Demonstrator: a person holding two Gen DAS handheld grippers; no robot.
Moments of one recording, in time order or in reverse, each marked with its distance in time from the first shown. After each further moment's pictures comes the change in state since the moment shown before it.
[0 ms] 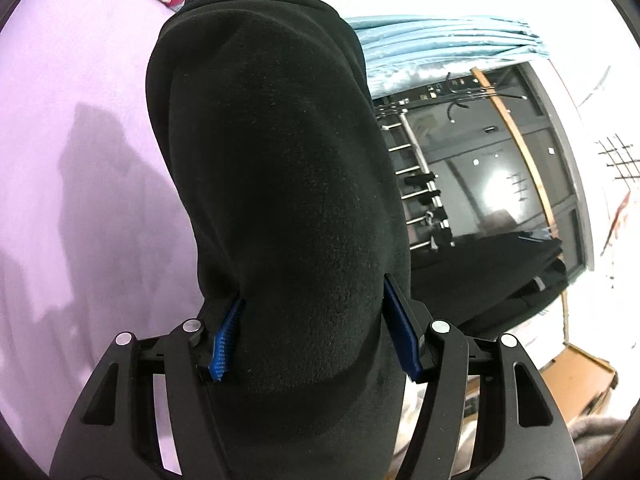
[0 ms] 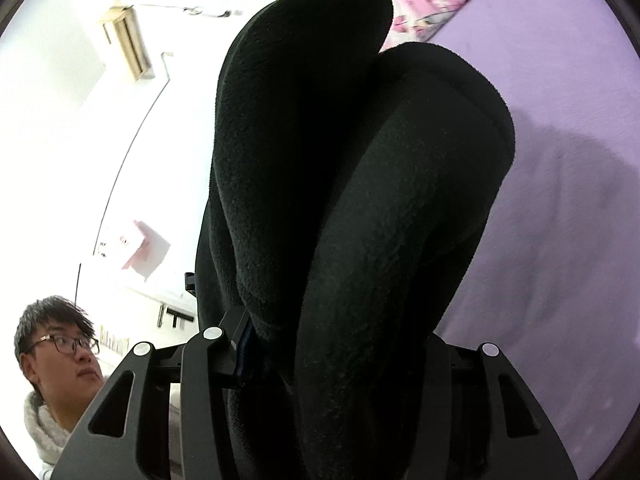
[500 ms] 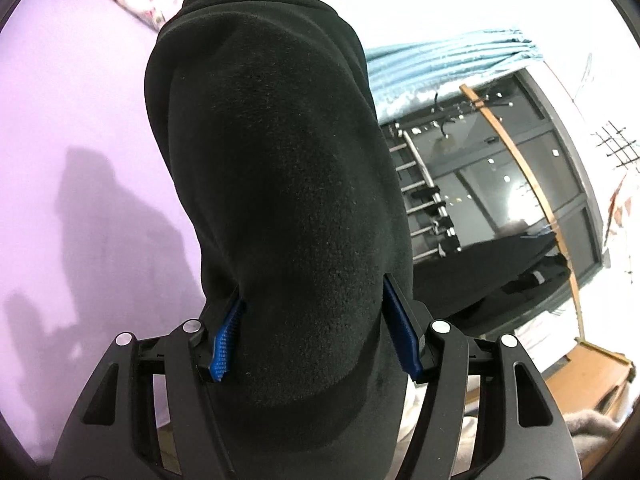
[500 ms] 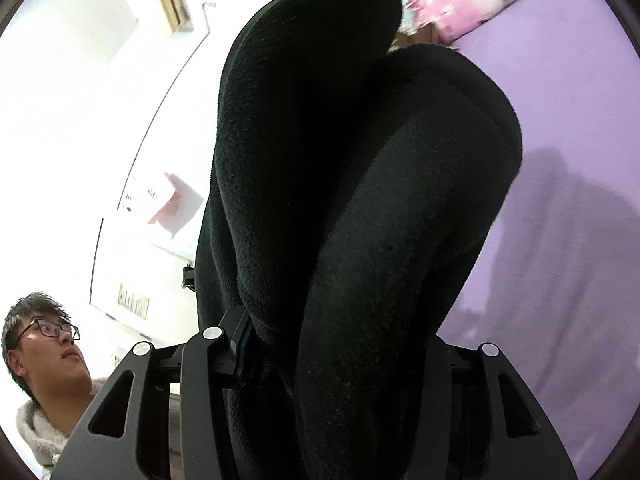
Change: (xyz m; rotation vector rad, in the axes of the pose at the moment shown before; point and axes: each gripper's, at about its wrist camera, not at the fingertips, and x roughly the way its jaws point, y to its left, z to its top) left arm -0.181 -0.097 -0.074 0.029 -0.120 0.151; right arm 0.218 0.123 0.012 -0.090 0.135 0.110
